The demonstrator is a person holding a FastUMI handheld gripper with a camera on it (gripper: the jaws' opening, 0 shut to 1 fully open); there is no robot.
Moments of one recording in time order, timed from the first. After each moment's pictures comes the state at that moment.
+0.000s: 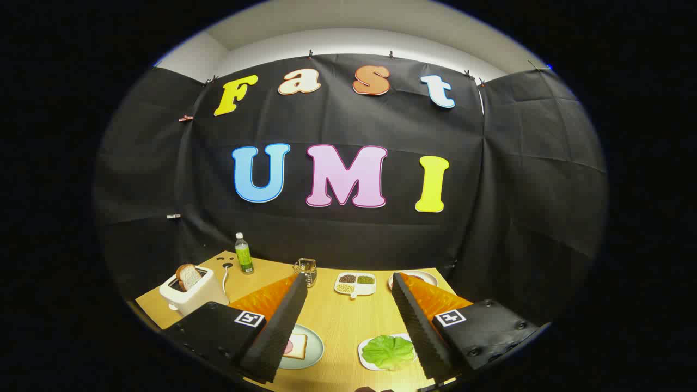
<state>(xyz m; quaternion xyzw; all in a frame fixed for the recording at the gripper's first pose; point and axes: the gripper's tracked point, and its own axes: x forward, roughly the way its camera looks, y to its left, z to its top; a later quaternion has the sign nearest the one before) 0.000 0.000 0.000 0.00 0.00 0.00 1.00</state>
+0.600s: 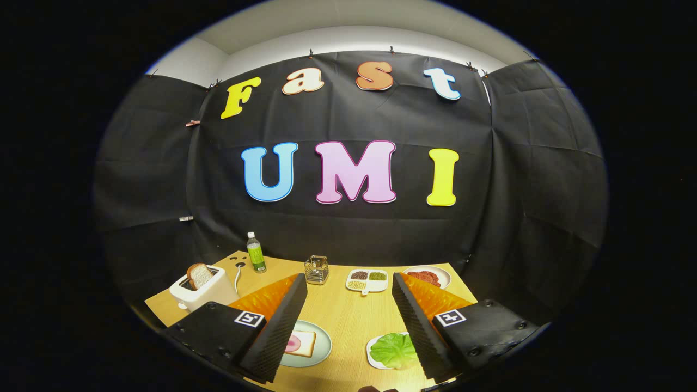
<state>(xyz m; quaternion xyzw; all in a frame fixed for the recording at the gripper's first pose) 0.002 0.000 -0.009 0.01 0.01 0.04 1.00</state>
